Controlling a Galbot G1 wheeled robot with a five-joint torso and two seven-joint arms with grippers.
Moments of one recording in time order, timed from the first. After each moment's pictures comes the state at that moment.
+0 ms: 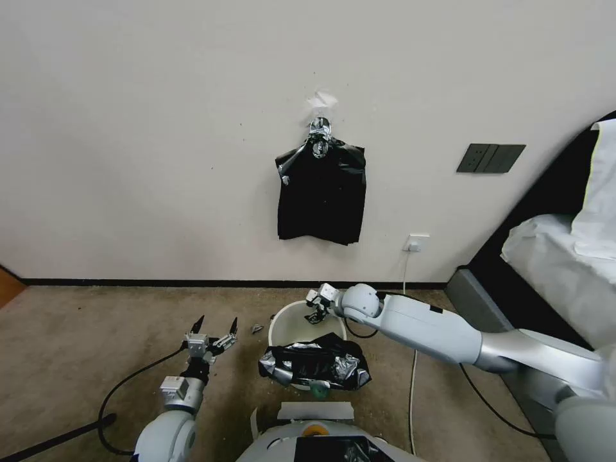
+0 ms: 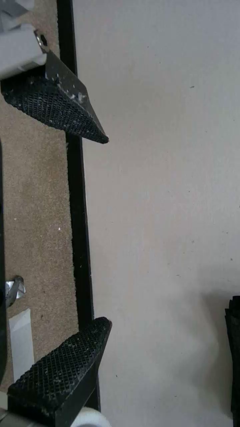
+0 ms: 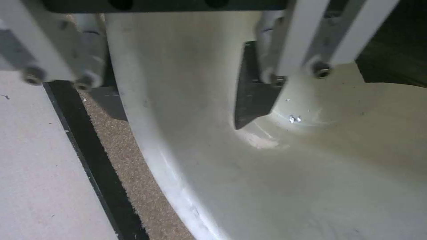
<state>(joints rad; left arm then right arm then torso) 1.74 -1.23 -0.63 -1.97 -0.30 -0.18 0.01 -0.20 0.94 -0.88 1.65 0.67 -0.74 -0.08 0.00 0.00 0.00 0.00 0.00</state>
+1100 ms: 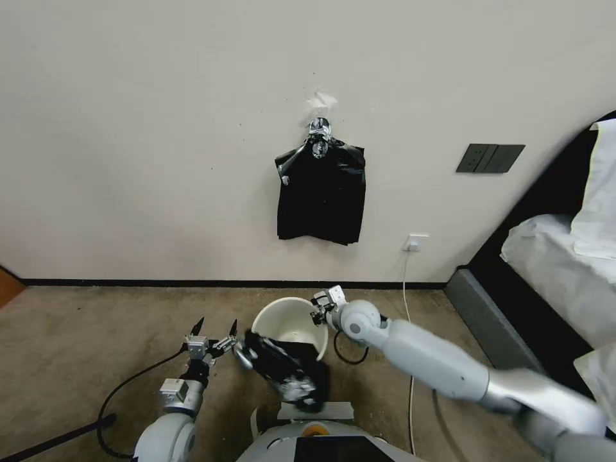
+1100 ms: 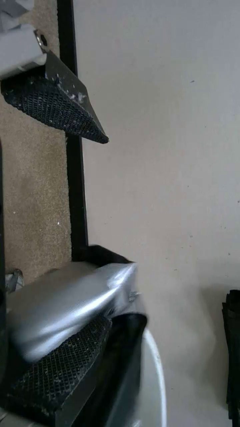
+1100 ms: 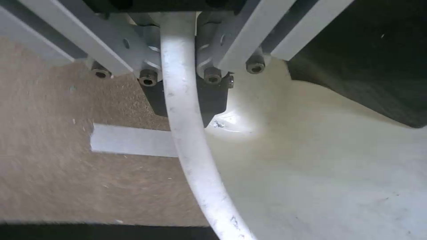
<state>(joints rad) 1.74 -1.23 -0.62 -1.98 -0.31 -0.18 0.00 -0.77 1.11 -0.27 1.93 1.41 -0.63 1.05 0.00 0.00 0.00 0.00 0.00</state>
